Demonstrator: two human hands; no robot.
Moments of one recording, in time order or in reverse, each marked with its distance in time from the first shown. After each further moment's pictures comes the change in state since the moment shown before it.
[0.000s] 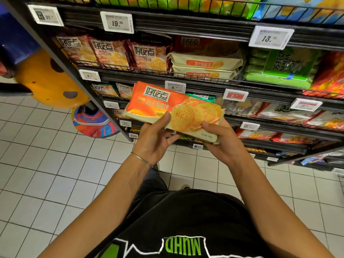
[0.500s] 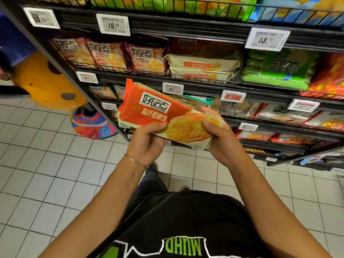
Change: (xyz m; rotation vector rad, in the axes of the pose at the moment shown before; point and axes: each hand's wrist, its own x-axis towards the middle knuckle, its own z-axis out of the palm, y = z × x) left_hand 0.006 0.003 -0.001 -0.103 -0.085 0.075; right_hand -0.002 -0.006 -0.004 -0.034 0.018 -0.002
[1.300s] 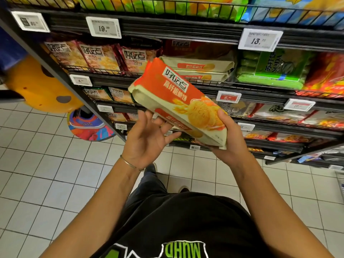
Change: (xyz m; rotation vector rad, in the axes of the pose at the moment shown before) left_hand -0.003 0.008 0.012 0.052 -0.201 -0.066; right_hand -0.003 -0.022 -0.012 0.058 0.084 0.089
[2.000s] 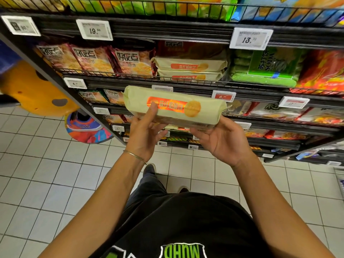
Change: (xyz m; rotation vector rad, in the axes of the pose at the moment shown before) left_hand 0.021 -0.006 0.012 0.280 0.376 0.058; right_hand 0.004 -0.001 -0.028 0.243 -0.225 0.099
